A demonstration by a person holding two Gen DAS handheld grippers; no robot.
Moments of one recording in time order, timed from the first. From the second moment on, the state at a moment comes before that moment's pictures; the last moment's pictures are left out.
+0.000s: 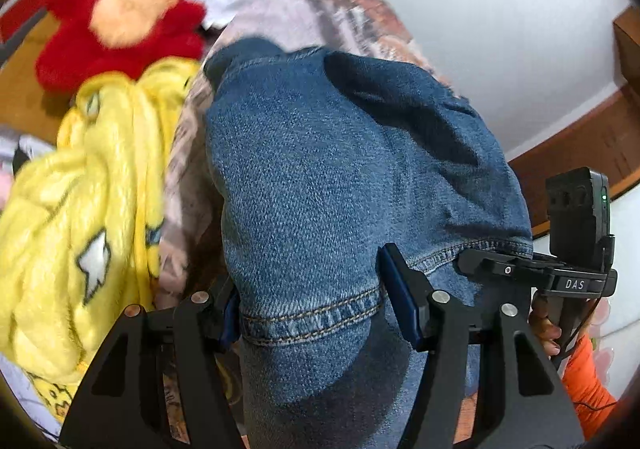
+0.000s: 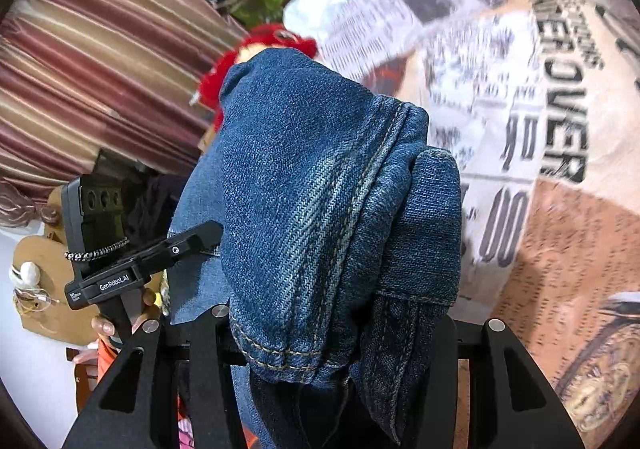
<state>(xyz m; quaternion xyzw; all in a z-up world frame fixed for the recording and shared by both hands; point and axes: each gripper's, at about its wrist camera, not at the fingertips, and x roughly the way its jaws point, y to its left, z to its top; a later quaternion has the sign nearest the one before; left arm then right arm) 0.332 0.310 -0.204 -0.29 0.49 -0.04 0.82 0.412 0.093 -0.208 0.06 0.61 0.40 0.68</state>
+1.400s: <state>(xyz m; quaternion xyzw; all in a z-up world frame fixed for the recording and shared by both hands) 0.294 0.243 -0.215 -0.08 0.47 0.04 0.88 0.387 0.109 -0.213 -0.11 0.51 0.38 0.76</state>
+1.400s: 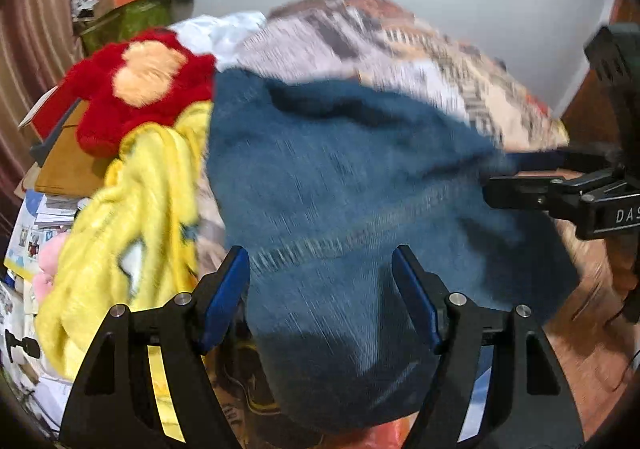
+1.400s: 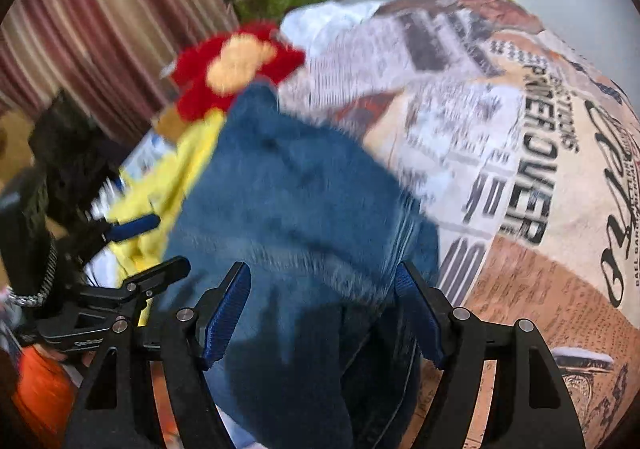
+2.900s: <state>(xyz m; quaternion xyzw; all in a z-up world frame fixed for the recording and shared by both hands) 0.077 0.163 0.030 -0.06 0.08 0.12 0.99 0.155 -0.016 0.027 0.00 0.14 0.39 0.91</state>
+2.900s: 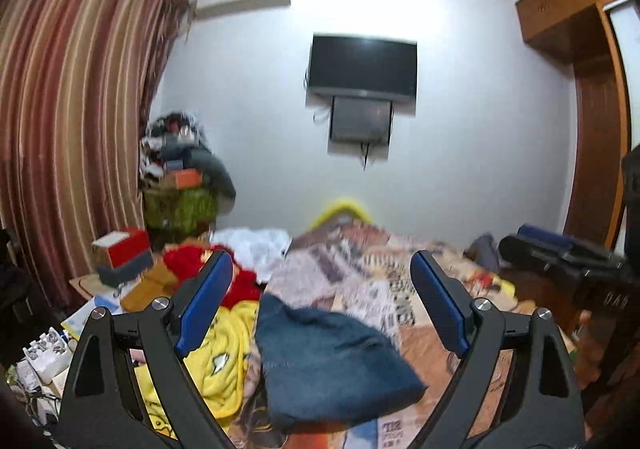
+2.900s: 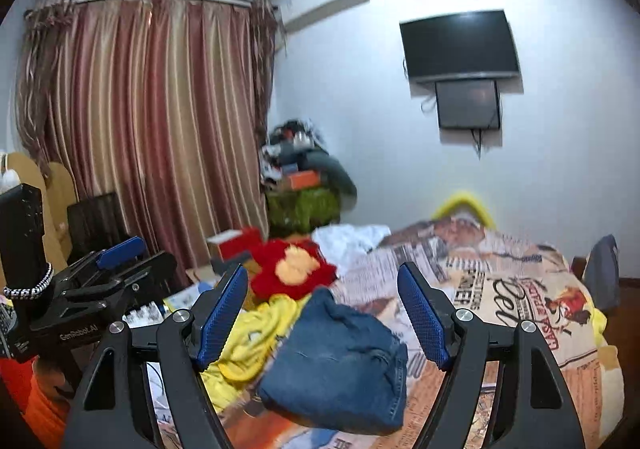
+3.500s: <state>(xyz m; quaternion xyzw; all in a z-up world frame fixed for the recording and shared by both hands) 0.038 0.140 0.028 -0.05 0.06 0.12 0.99 0.097 -0.036 0.028 0.01 0.11 0.34 0.93</state>
